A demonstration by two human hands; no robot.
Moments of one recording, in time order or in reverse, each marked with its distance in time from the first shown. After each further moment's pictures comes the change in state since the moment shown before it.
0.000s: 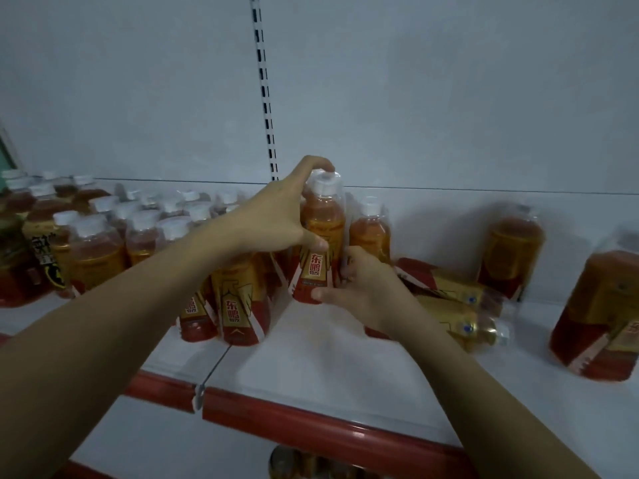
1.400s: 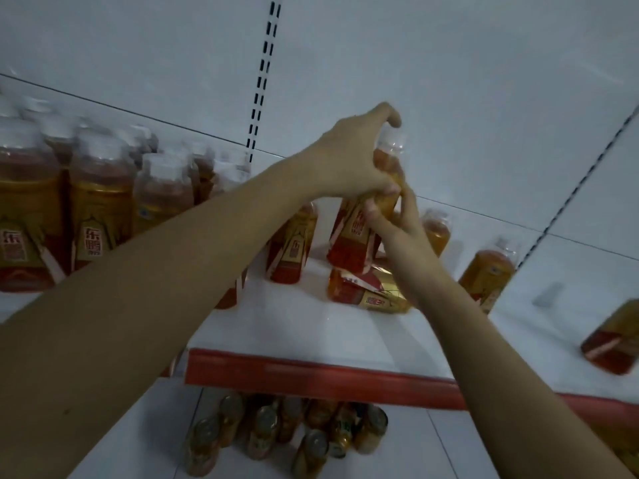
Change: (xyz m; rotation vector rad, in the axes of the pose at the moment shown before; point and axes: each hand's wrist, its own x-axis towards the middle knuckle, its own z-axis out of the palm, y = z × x) left_hand -0.012 0.033 -0.014 -0.306 0.088 0.368; right_hand -0.052 -0.064 -0.015 0.308 0.411 0.012
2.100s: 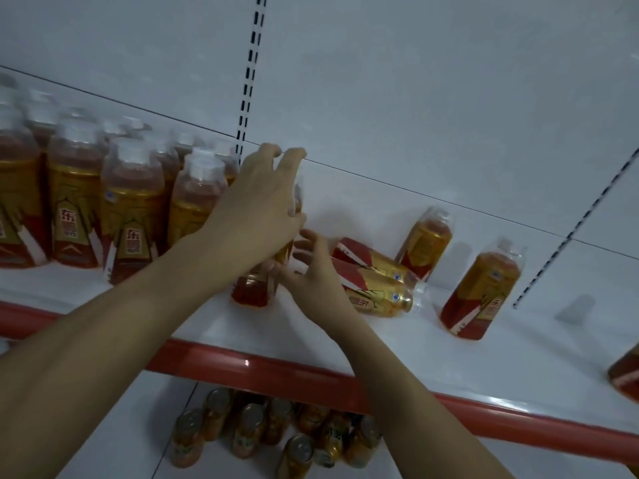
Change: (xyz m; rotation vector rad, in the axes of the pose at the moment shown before) left_hand -0.060 -0.026 0.042 0.508 0.240 -0.279; right_hand -0.006 0.076 0.043 -0.100 -0.251 0.014
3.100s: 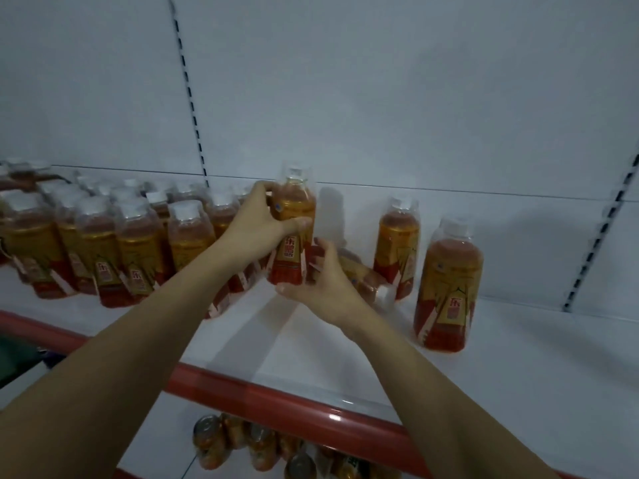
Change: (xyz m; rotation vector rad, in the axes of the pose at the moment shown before) left_hand 0.044 0.115 0.091 -0.482 -0.016 -0.376; right_hand 0.005 0.073 -0.148 0.297 -0.250 -0.027
